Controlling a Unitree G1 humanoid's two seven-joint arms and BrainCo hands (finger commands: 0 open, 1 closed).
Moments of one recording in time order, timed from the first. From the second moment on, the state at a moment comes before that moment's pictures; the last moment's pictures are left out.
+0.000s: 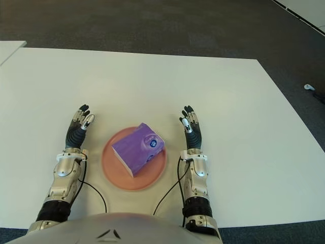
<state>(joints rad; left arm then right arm) 0.07 0.06 0.11 0.31 0.02 -0.39 0.03 -0.12 0.00 -0.15 0.50 0.20 -0.42 0.20</state>
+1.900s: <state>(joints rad) 0.08 0.06 0.11 0.27 0.02 -0.37 0.03 -0.14 -0.07 -0.04 0.60 -0.03 -0.54 0.01</state>
